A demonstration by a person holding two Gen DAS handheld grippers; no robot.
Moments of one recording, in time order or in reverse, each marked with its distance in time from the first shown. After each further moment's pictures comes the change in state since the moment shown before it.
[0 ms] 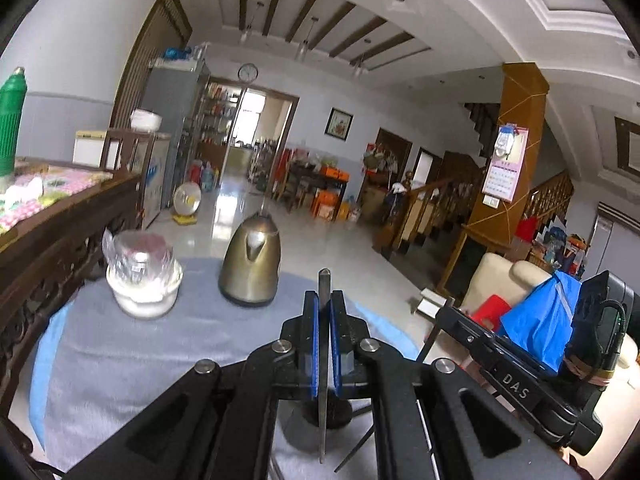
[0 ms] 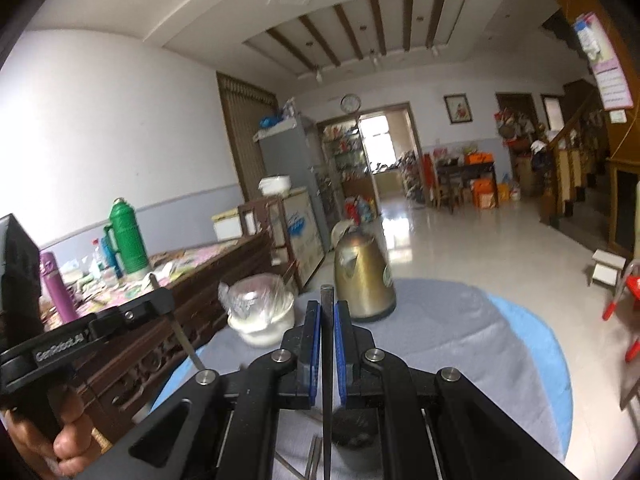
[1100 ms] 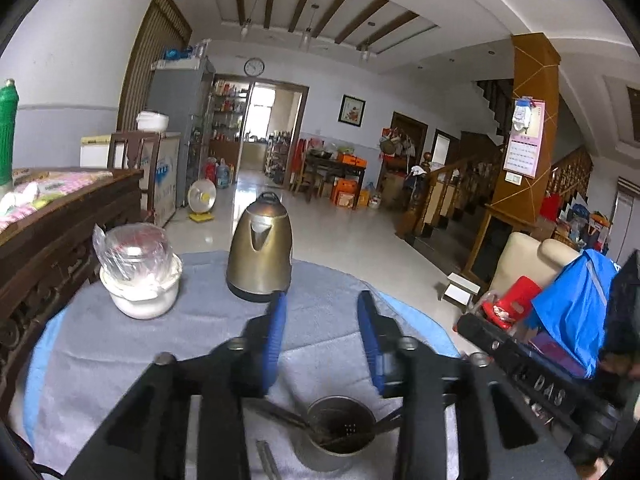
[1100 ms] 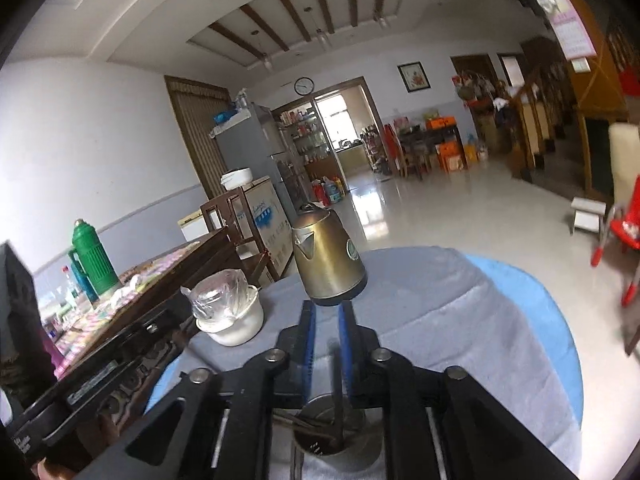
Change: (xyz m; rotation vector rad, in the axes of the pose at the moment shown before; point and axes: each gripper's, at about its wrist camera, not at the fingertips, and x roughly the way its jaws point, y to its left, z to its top) left arm 0.065 -0.017 -0.029 0.067 0.041 0.089; right arm 0.037 -0.057 -0.021 0.187 0.091 -0.062
